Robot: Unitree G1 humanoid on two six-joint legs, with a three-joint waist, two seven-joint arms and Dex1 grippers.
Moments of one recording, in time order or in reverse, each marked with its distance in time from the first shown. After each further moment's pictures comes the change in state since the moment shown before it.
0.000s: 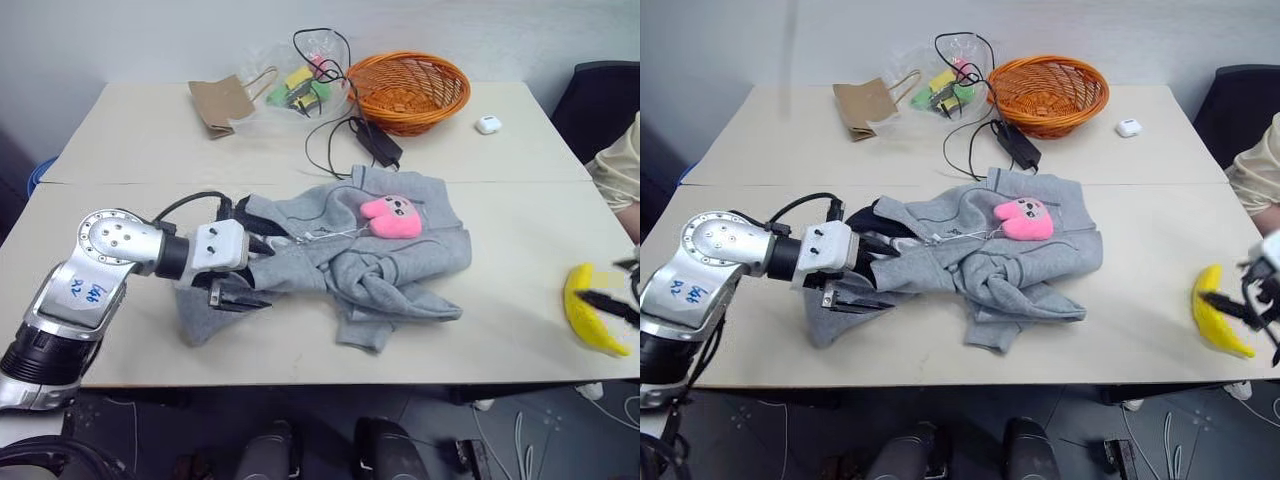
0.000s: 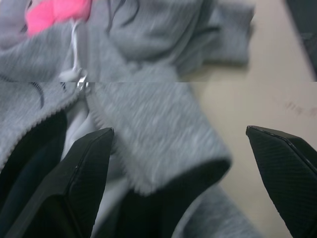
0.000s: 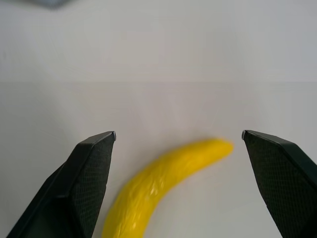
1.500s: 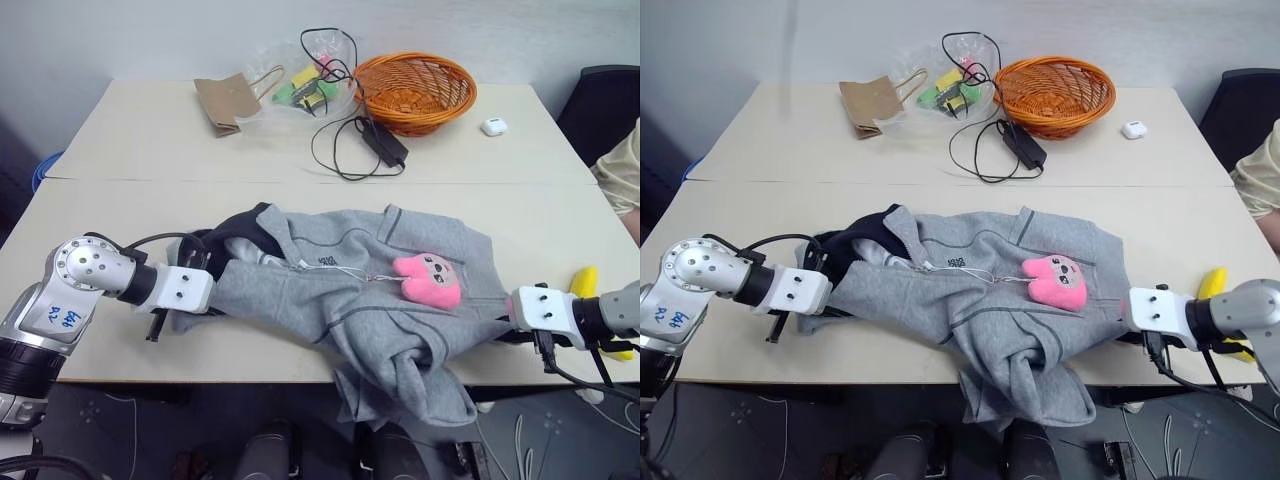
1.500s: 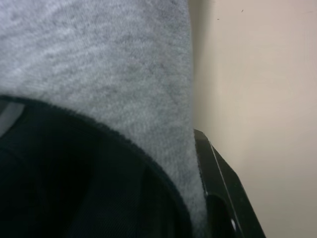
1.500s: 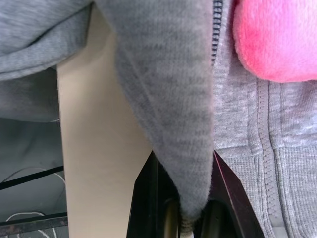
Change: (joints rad) left arm 0.141 0.112 0.008 0.196 0.152 -0.352 -0.127; right arm -0.006 0.052 0.404 -0.190 -0.096 -0.369 0.263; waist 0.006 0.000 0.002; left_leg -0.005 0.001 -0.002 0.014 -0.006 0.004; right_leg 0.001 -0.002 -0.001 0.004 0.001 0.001
